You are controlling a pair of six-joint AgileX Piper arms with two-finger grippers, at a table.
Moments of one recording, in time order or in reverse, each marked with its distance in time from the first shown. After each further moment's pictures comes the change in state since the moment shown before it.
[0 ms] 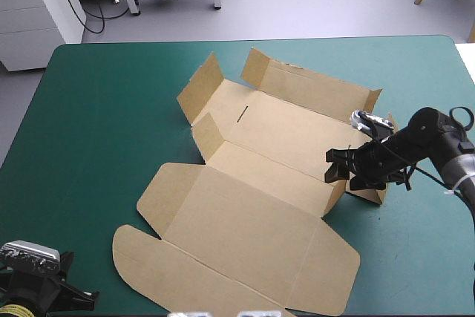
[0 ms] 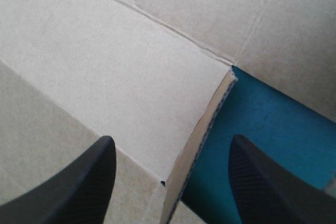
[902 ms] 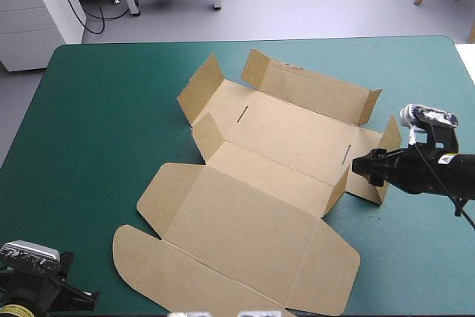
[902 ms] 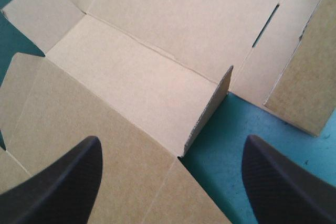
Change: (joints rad) left arm 0.000 0.000 0.000 0.000 0.000 0.000; right arm -0.164 -0.438 0.000 0.024 0.061 -0.094
